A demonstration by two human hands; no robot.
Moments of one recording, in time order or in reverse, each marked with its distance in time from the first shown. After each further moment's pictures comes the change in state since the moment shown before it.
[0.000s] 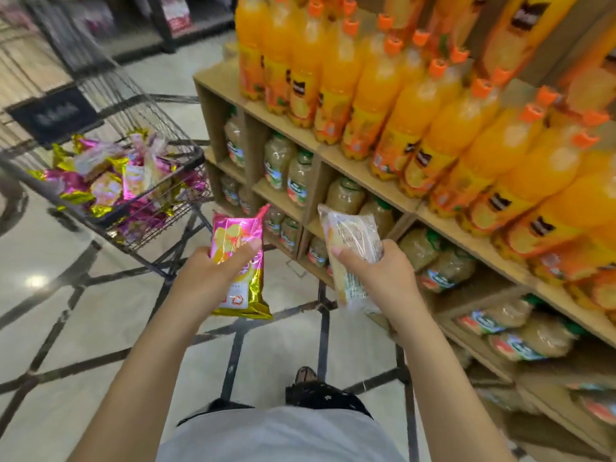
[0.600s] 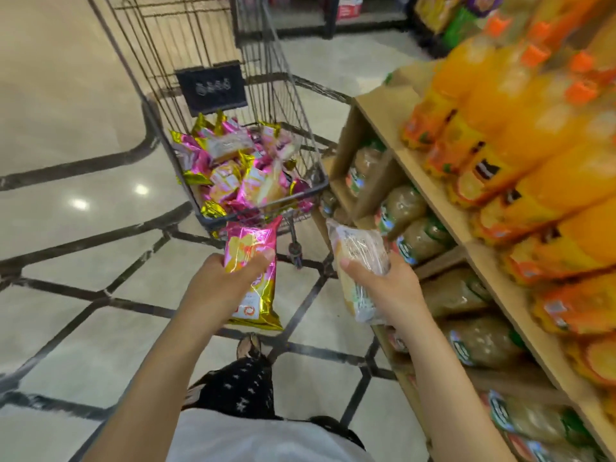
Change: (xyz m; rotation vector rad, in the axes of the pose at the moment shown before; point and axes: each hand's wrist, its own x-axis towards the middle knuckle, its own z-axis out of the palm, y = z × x) left_hand 0.152 -0.006 -0.121 -0.152 0.329 -0.251; right_hand 0.156 -0.141 0.193 -0.153 -0.447 -0.126
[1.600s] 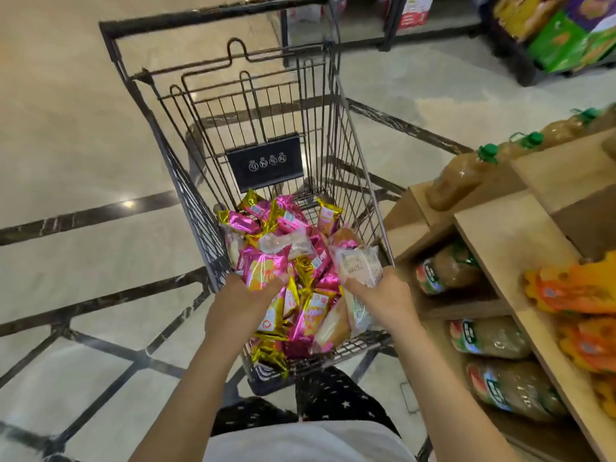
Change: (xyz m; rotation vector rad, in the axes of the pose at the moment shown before) left_hand 0.334 0.132 -0.096 0.267 0.104 -0.143; right_hand 0.319 -0.197 0.161 -0.338 -0.108 0.045
